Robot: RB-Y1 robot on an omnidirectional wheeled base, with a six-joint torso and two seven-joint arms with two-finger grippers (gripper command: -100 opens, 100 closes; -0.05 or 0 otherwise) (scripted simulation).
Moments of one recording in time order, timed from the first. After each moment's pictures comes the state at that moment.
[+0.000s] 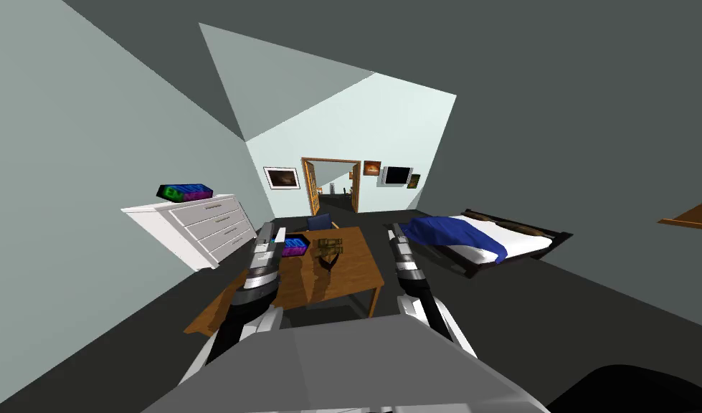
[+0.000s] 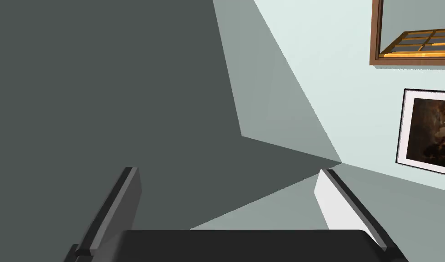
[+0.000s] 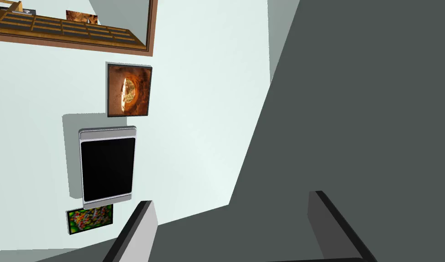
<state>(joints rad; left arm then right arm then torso) 0.51 -0.03 -0.05 -2.28 -0.12 -0.58 -0.15 0.50 -0.04 0.04 -2.24 0.10 -0.37 0.05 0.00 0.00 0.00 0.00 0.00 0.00</state>
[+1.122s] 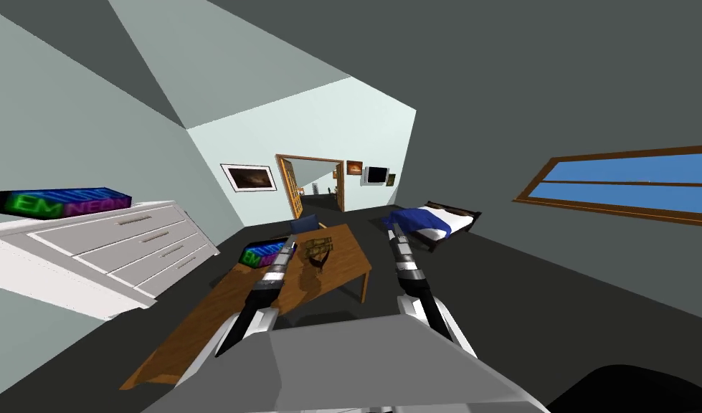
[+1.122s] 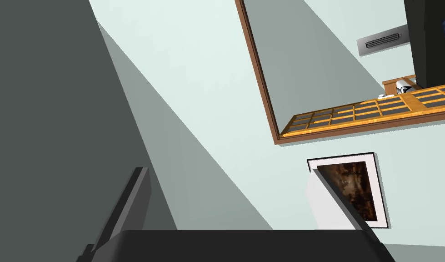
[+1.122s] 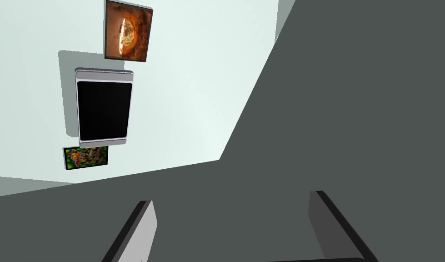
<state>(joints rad) 0.40 0.16 0.01 -1.97 -0.09 -0.39 -0.18 0.50 -0.04 0.04 -2.24 0.10 -0.37 0.05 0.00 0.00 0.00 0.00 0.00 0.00</state>
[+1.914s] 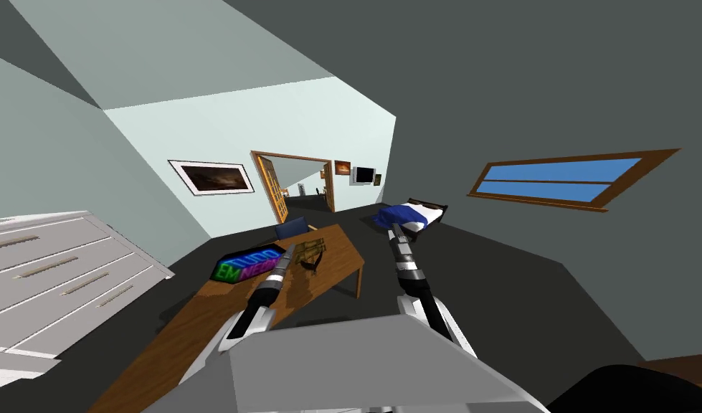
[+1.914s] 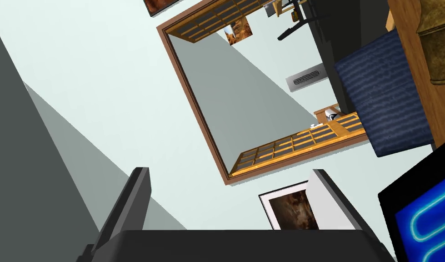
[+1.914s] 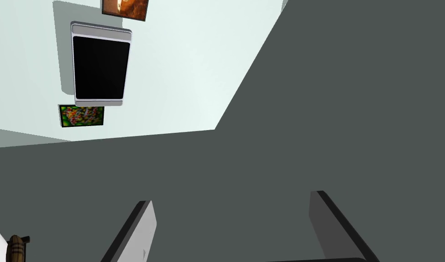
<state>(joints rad) 0.33 0.20 0.06 -1.76 -0.08 -0.24 -0.21 0.50 -0.04 0.04 -2.24 0.10 -0.37 0.05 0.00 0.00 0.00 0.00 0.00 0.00</state>
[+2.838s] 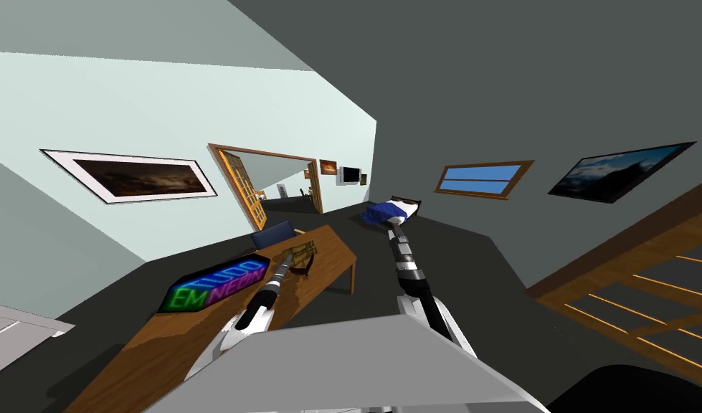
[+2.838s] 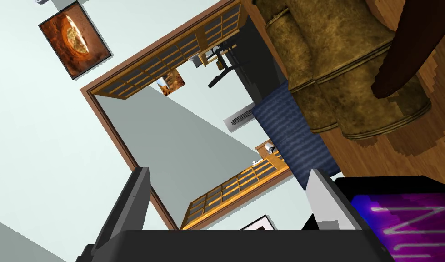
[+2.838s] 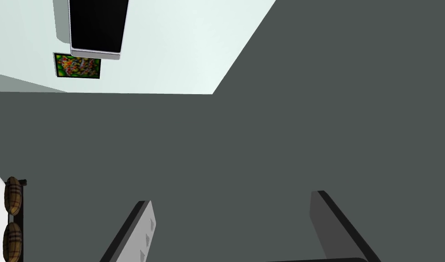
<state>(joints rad) 0.24 0.22 0.11 -1.50 -0.06 -0.07 -0.23 0.50 -0.04 0.04 -2.24 0.10 -0.37 0.05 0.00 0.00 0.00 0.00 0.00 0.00</state>
